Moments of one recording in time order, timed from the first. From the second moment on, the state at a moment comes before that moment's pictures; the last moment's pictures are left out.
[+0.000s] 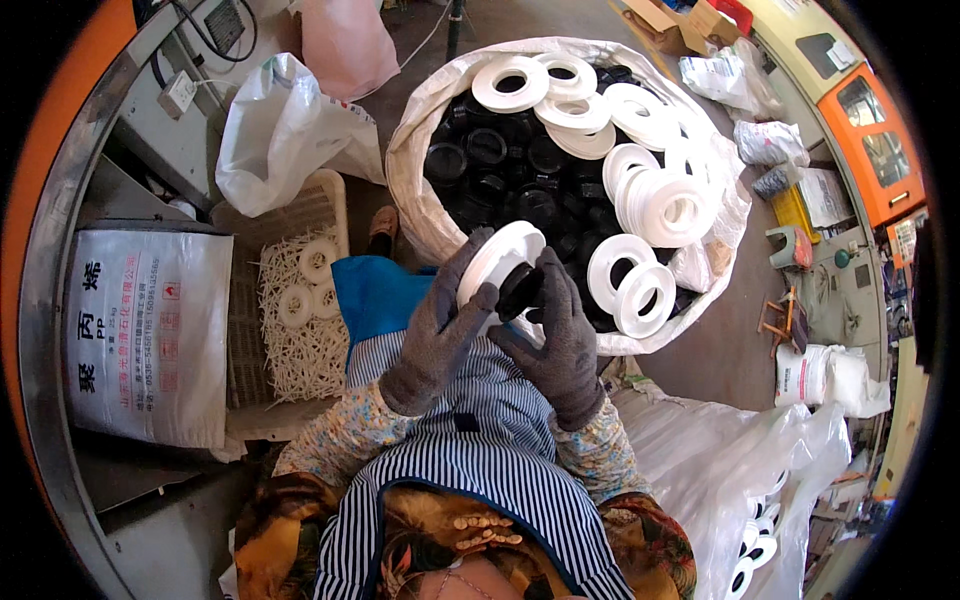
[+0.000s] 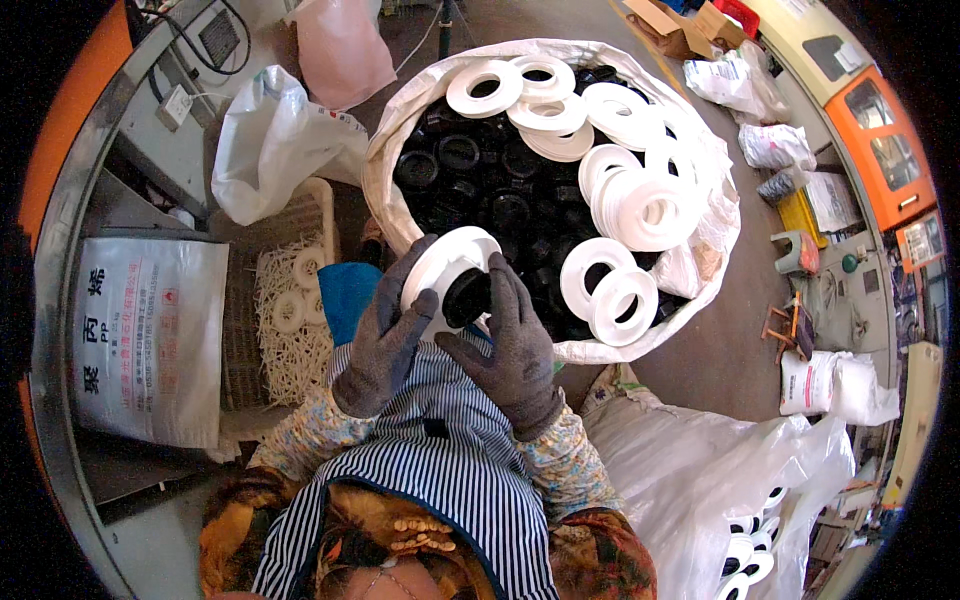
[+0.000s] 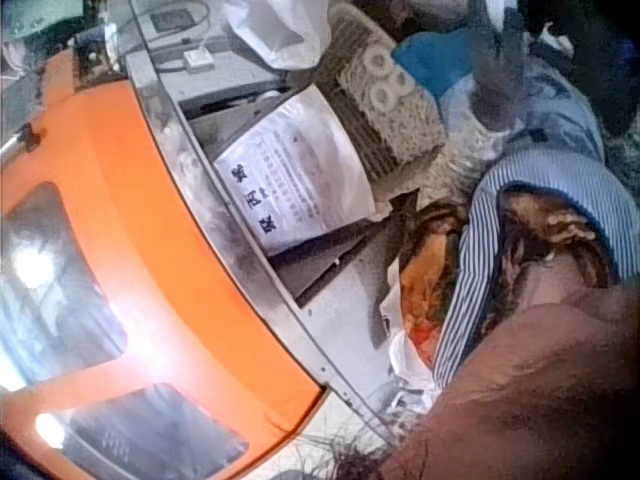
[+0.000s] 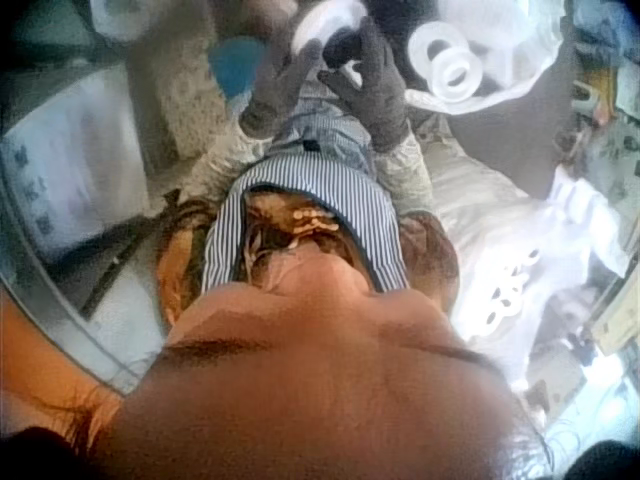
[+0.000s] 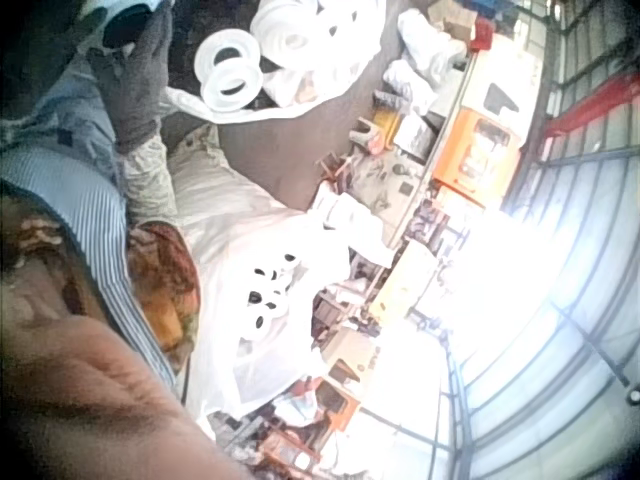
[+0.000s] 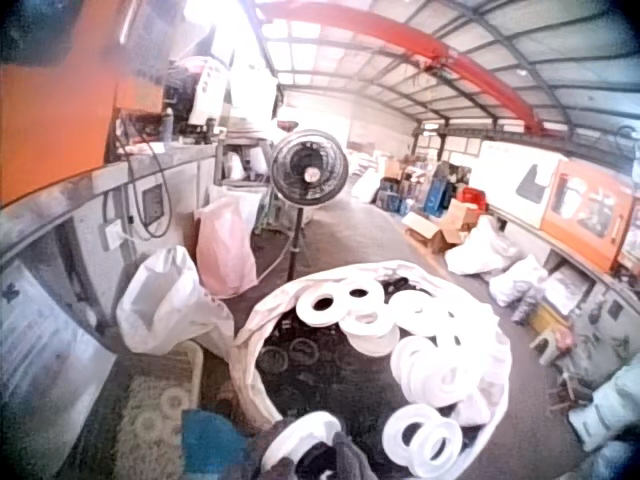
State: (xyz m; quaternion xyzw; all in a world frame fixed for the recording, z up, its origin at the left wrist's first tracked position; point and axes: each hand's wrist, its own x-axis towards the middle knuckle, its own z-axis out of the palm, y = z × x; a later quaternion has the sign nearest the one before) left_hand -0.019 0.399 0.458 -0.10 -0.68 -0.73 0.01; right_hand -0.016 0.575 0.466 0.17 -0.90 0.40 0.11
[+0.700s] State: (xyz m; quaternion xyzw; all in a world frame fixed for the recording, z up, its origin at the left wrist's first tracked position) left_hand -0.011 0.373 0.443 -0.25 -0.73 -0.63 0.05; right_hand -0.023 0.584 0.471 0.43 -0.87 0.05 0.23
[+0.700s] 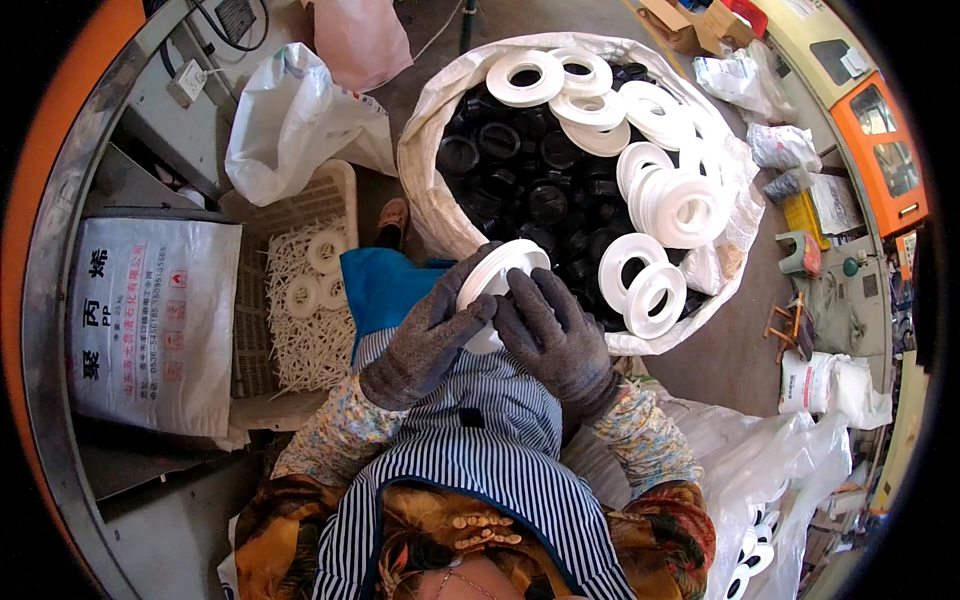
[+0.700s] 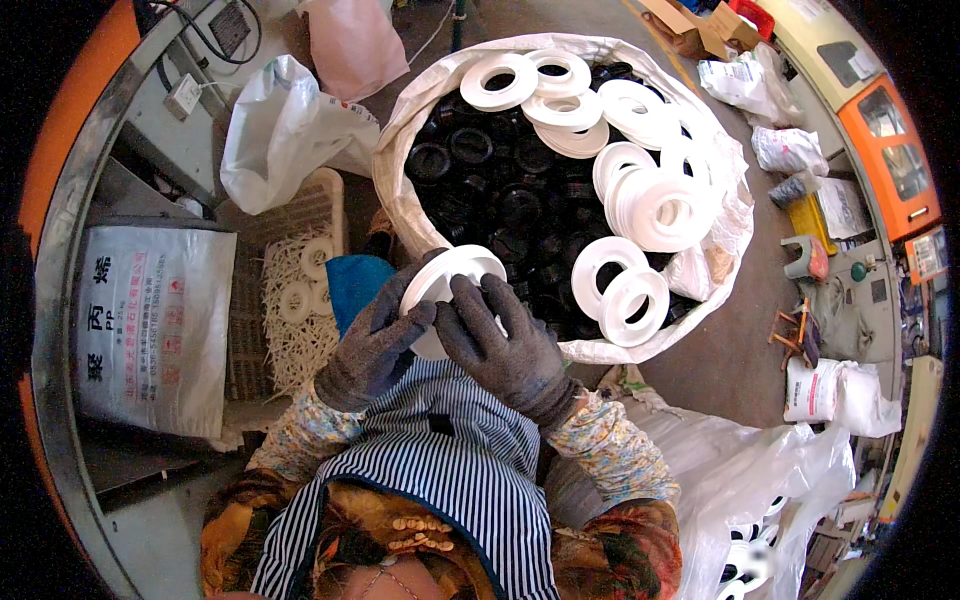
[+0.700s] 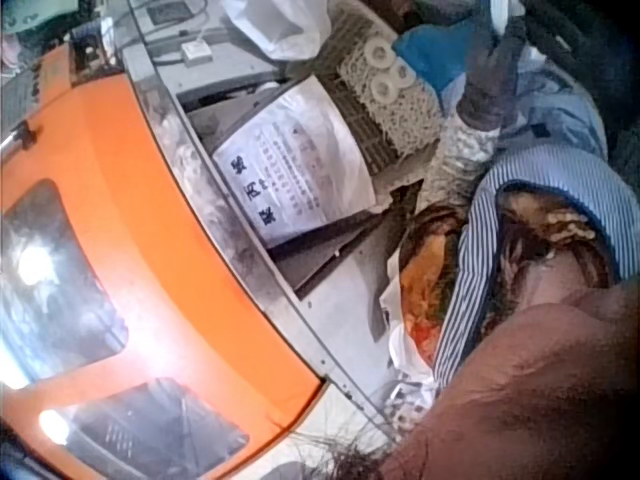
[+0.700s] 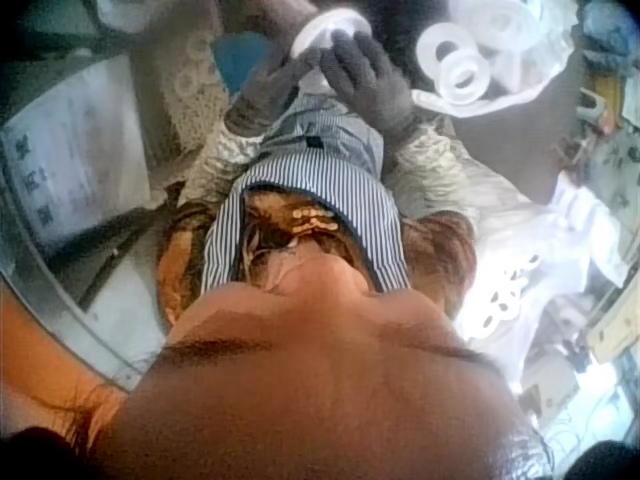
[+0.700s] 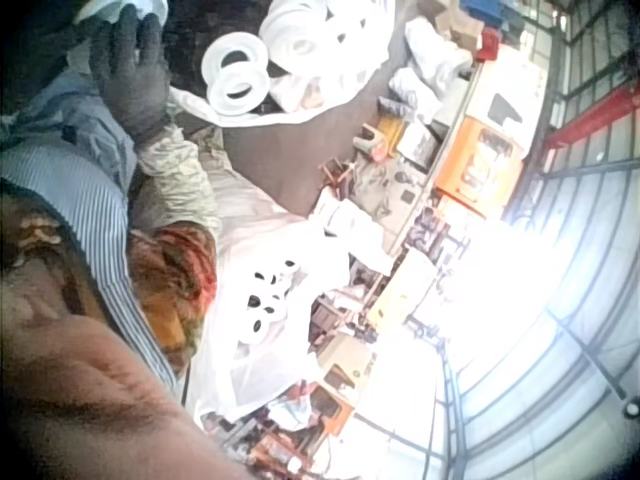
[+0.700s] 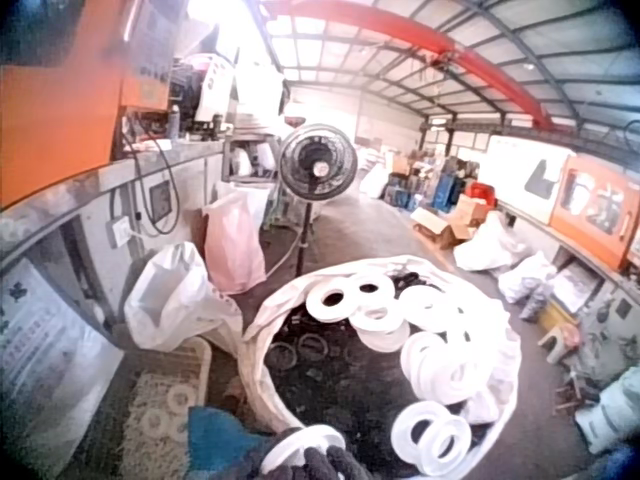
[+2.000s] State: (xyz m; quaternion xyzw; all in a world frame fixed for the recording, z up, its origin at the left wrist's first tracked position) left_hand -0.004 0.395 0.459 -0.02 -0.60 -0.79 -0.16; right_hand -0.001 0.601 0.462 0.02 -0.73 0.68 -0.07
